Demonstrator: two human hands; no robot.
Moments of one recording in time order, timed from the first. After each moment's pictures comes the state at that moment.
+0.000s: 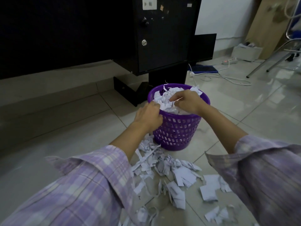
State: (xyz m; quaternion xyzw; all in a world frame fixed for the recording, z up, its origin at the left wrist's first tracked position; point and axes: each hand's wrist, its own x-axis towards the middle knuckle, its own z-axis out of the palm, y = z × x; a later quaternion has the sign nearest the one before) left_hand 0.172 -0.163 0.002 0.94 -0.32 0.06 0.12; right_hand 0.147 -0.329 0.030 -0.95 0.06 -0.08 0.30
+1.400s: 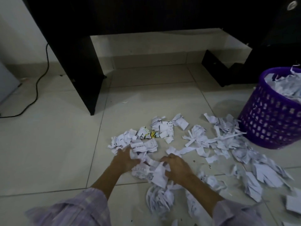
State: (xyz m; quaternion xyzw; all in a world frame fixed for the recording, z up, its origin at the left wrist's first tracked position) left_hand -0.010 0.195 -0.174 0.92 0.19 -0.21 0.27; right_hand 0.019 -0.023 -0.205 -0.94 -0.22 0.19 0.19
